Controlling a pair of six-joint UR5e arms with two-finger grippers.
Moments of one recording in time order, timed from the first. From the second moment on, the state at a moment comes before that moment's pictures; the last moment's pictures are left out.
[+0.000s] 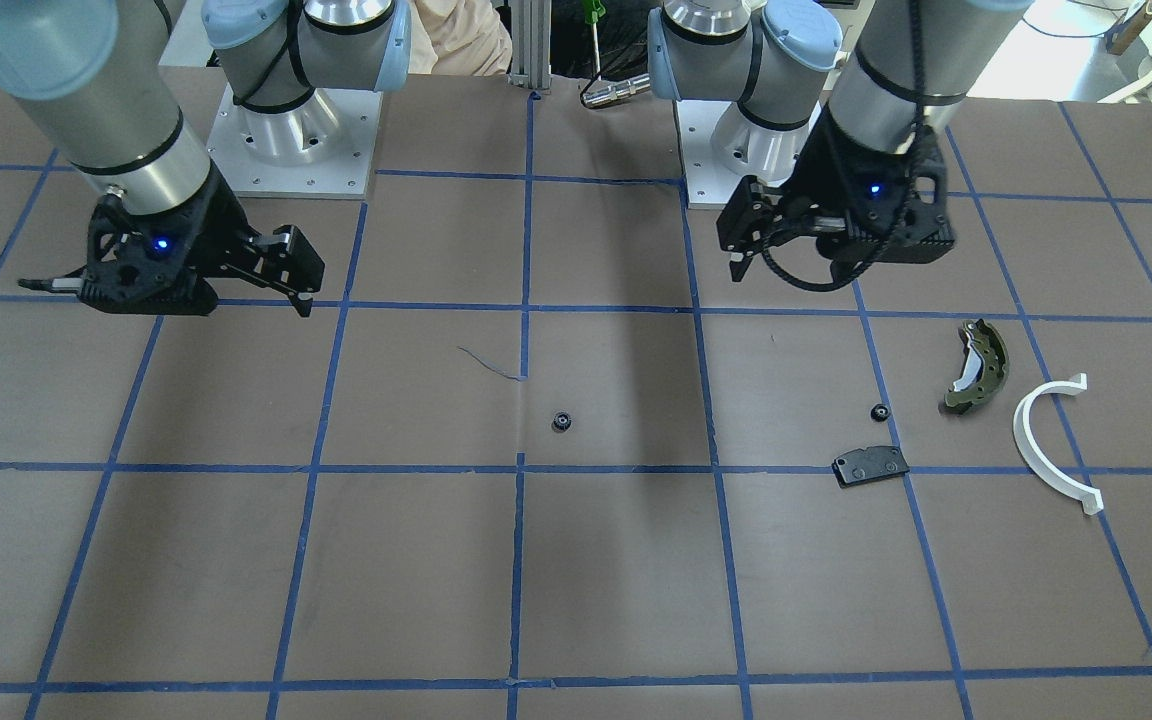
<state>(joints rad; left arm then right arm) -1.60 -1.59 -1.60 -1.53 1.53 -0.05 1.54 -1.54 1.66 -1.66 -1.51 0.00</state>
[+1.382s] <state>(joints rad) -1.93 -1.99 -1.90 -0.82 1.55 -0.44 1.53 -1.55 1.60 -1.56 -1.62 0.01</state>
